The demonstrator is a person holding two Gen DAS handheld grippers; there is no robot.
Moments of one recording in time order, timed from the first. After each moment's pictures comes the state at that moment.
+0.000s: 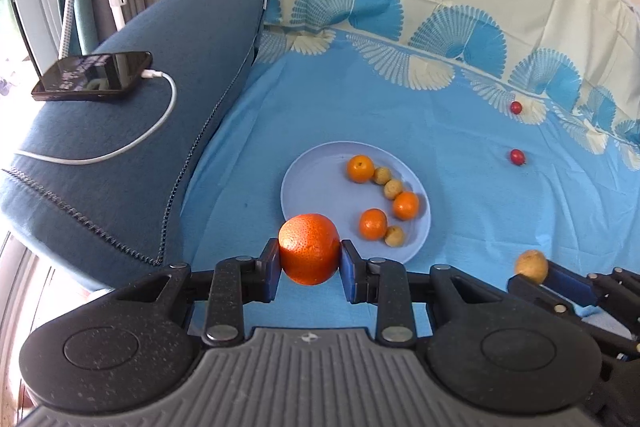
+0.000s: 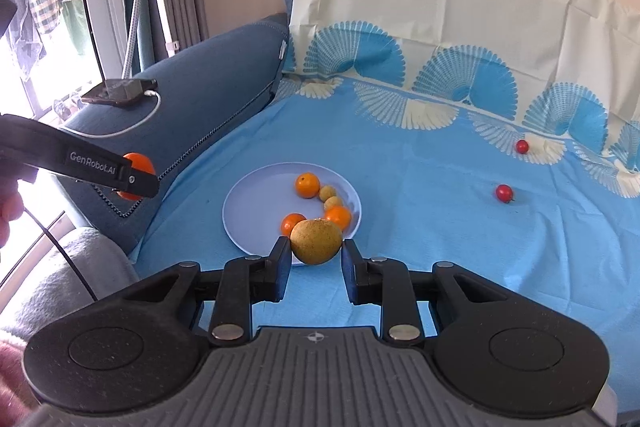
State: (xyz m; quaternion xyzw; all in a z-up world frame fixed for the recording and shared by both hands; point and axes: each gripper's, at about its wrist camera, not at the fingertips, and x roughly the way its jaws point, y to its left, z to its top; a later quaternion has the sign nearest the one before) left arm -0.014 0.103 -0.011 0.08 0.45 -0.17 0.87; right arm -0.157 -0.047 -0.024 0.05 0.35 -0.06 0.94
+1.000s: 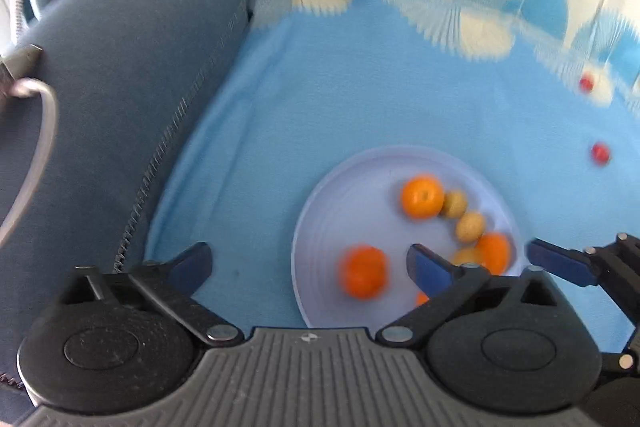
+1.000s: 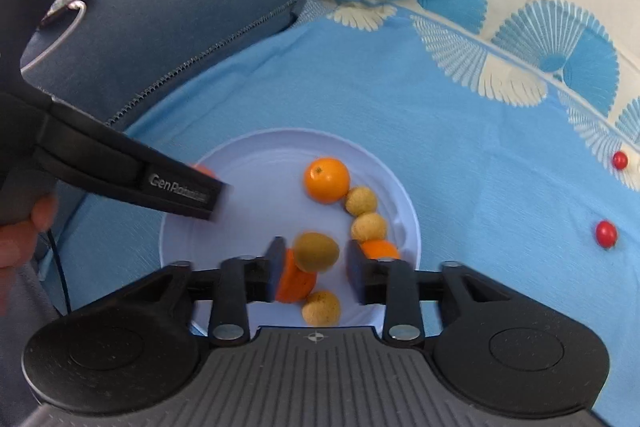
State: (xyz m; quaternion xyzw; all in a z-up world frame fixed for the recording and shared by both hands) left arm 0.111 0.058 -0.101 0.12 0.47 -0.15 0.86; right arm 0.015 -0.057 -0.117 0.00 0.42 -0.01 0.91
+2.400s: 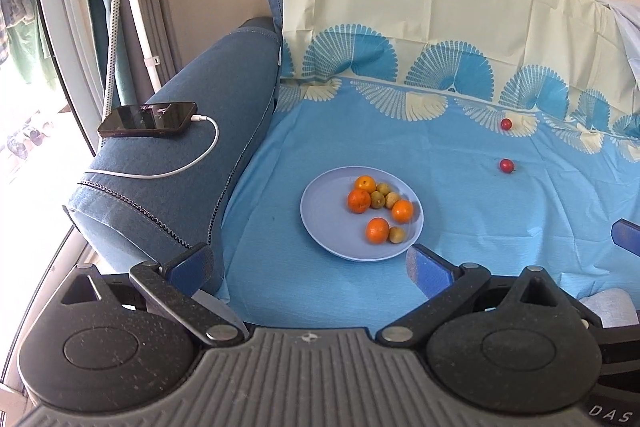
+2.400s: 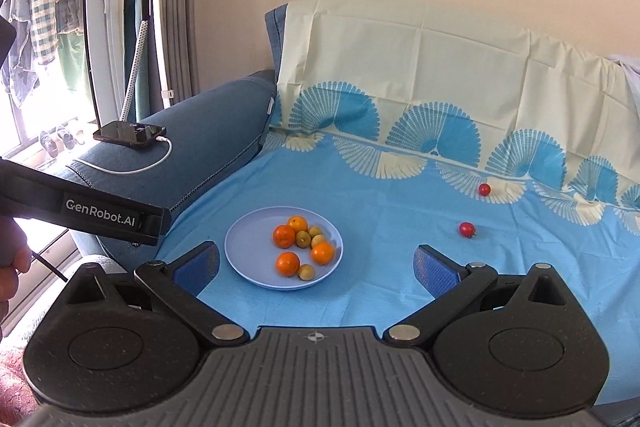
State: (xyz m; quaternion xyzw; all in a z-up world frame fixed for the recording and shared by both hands) left arm -0.132 0.123 0.041 0.11 0.36 -0.15 0.91; right arm -0.250 -0.014 0.022 0.02 0.25 -0.10 0.96
